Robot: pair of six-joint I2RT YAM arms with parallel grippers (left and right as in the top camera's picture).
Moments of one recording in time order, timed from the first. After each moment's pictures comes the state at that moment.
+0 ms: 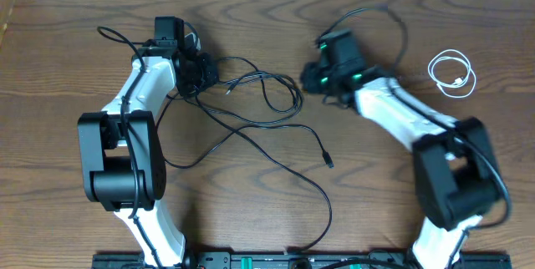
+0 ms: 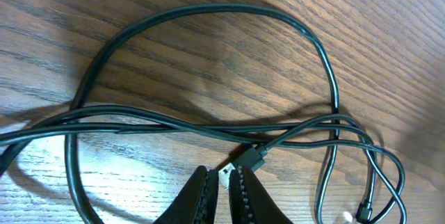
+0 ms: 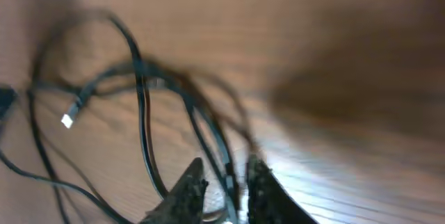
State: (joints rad) left arm 0.01 1.98 1.37 -0.60 0.36 -0.41; right arm 0.45 1.96 1.25 -0.22 -0.20 0.53
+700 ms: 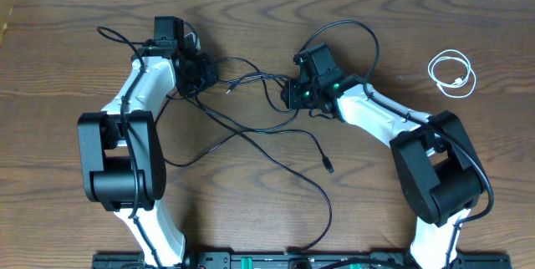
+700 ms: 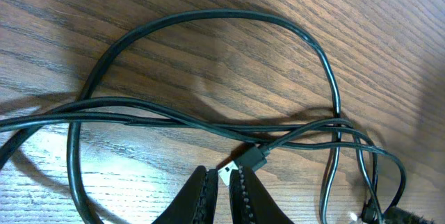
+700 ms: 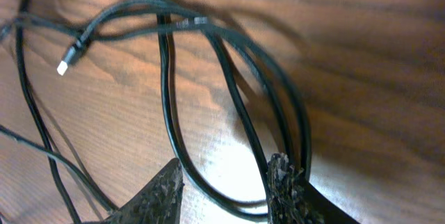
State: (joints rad) left arm 0.01 1.98 1.37 -0.60 0.36 -0.41; right arm 0.52 2.00 1.25 -0.25 -0.25 0.50
